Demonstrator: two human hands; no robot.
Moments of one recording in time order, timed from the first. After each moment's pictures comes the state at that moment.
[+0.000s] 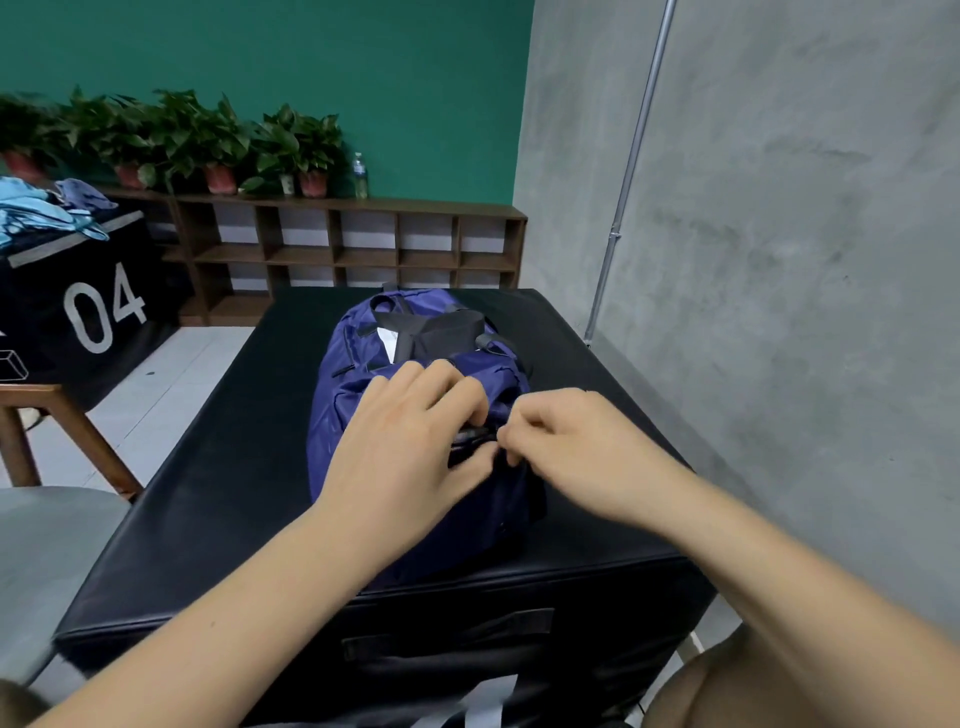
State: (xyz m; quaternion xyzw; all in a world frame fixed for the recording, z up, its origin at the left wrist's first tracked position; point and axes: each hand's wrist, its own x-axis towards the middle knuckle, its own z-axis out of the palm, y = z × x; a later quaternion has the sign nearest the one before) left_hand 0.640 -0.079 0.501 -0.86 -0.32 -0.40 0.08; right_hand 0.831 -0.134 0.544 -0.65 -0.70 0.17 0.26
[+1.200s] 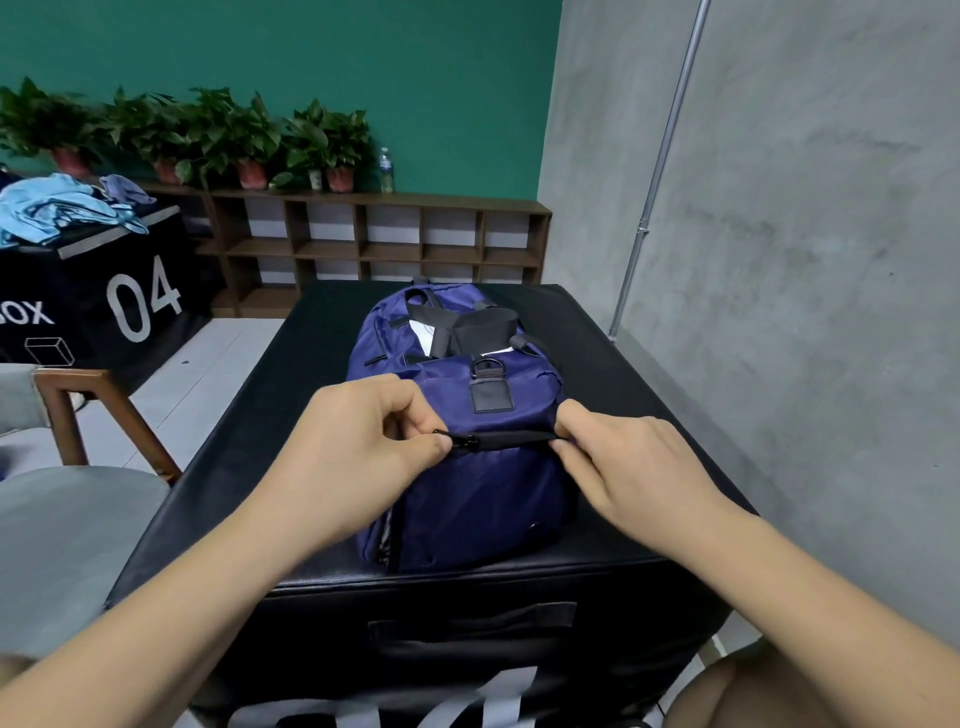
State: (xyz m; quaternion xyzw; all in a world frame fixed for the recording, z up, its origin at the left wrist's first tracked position) left_hand 0.586 -0.093 0.520 -0.77 -0.46 -0.39 -0.22; right_hand 0.869 -0.131 0.489 -0.55 -0.79 -0.17 0.20
